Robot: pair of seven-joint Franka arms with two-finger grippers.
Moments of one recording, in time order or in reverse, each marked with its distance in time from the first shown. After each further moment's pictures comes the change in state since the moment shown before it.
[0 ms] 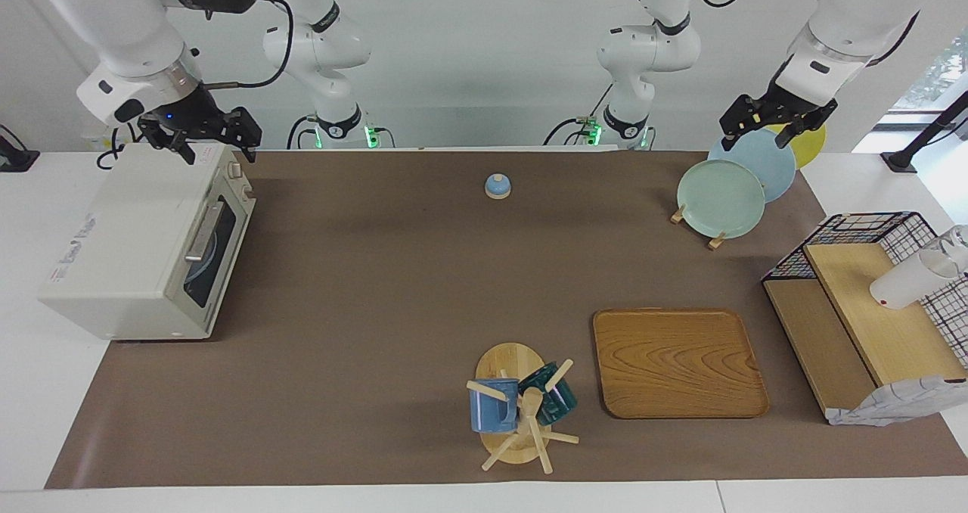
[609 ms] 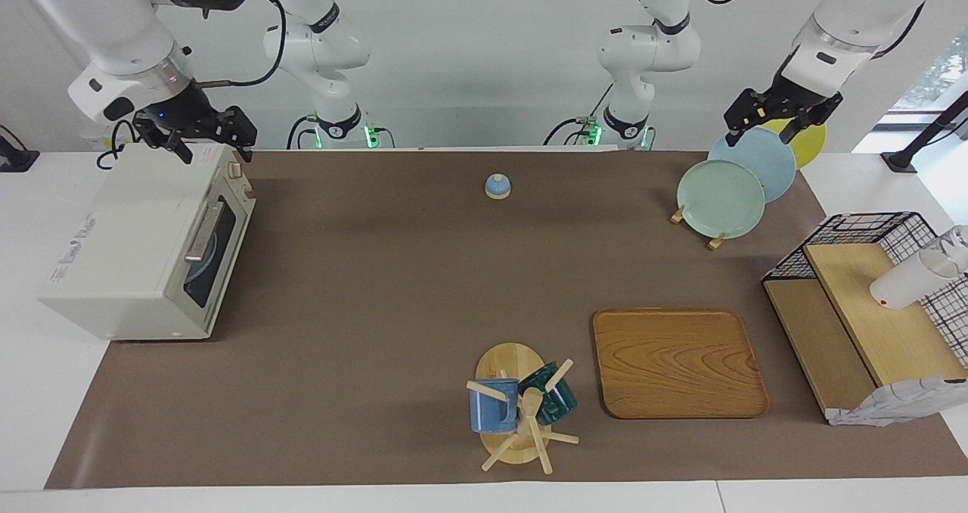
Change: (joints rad) left arm 0.002 -0.004 0.003 0.000 0.000 0.000 0.000; right arm -0.007 -0.002 0.009 0.005 0.005 0.000 0.000
